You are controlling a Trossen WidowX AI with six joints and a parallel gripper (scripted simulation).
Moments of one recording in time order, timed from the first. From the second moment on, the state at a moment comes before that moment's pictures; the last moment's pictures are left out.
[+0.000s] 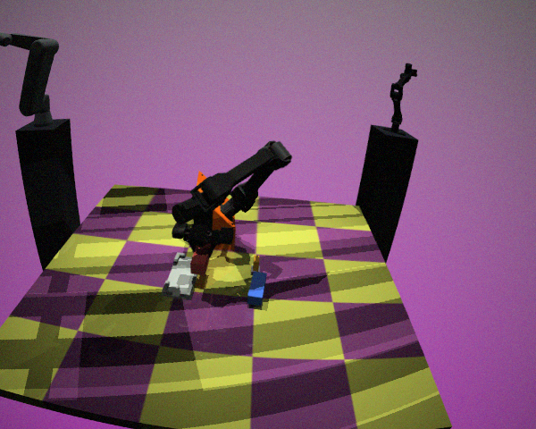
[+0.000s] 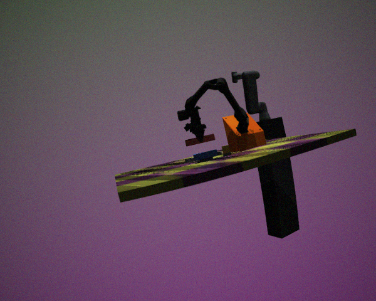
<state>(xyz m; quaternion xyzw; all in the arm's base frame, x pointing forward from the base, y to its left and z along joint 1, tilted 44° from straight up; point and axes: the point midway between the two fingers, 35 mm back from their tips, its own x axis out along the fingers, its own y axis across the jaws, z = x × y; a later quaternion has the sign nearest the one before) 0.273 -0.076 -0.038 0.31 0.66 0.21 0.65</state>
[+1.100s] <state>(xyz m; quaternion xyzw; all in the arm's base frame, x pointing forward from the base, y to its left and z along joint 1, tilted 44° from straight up) 0.250 -0.099 -0.113 0.33 0.67 0.19 0.64</state>
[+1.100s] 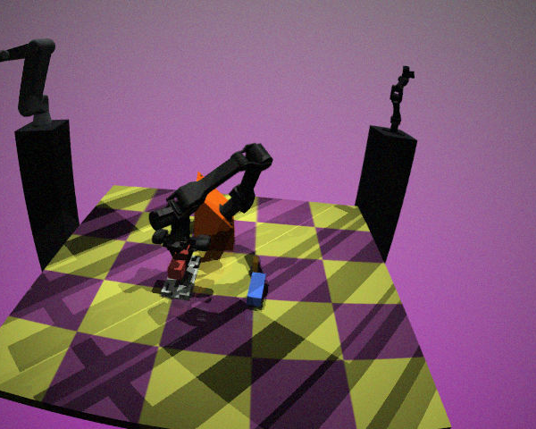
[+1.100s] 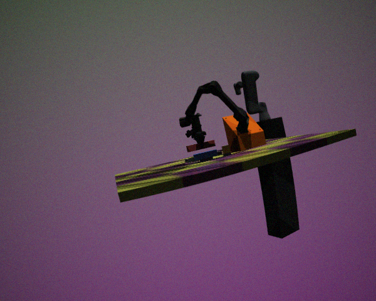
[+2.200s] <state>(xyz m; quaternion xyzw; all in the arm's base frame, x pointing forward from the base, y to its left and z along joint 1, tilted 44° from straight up) 0.251 -0.083 -0.134 0.32 0.67 0.20 0.64</state>
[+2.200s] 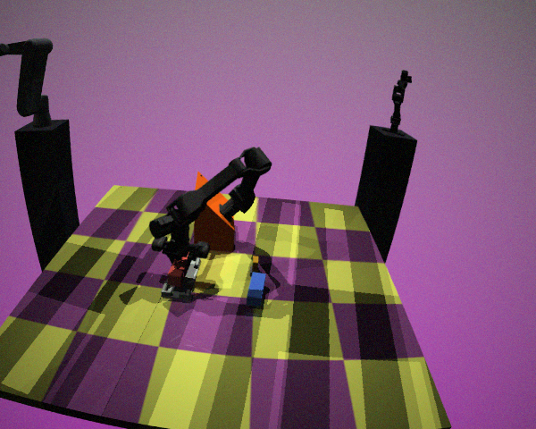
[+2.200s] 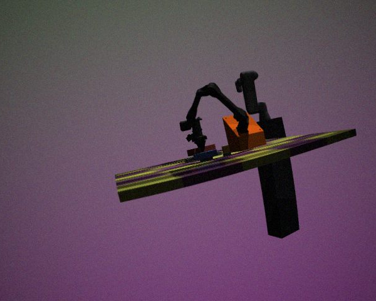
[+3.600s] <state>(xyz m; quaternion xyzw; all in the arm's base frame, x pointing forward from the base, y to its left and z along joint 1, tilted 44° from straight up) 0.250 -0.073 -0.143 0.32 0.67 0.20 0.64</state>
